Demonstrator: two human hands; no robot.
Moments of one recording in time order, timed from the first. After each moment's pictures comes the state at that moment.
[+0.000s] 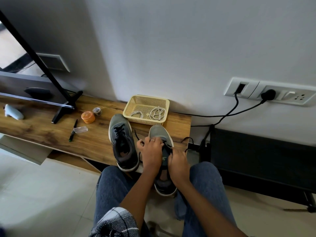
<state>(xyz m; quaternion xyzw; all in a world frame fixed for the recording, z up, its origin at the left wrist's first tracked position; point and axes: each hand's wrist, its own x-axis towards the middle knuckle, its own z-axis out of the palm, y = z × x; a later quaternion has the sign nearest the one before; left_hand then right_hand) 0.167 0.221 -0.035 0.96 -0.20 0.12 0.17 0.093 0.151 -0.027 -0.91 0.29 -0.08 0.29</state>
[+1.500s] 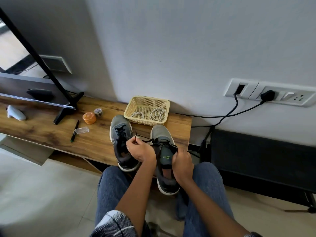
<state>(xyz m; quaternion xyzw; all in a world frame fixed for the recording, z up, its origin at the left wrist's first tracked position) 0.179 0.216 0.005 0.68 0.32 0.13 0.65 0.090 0.144 -0.023 -0.90 0.34 -0.07 0.26</state>
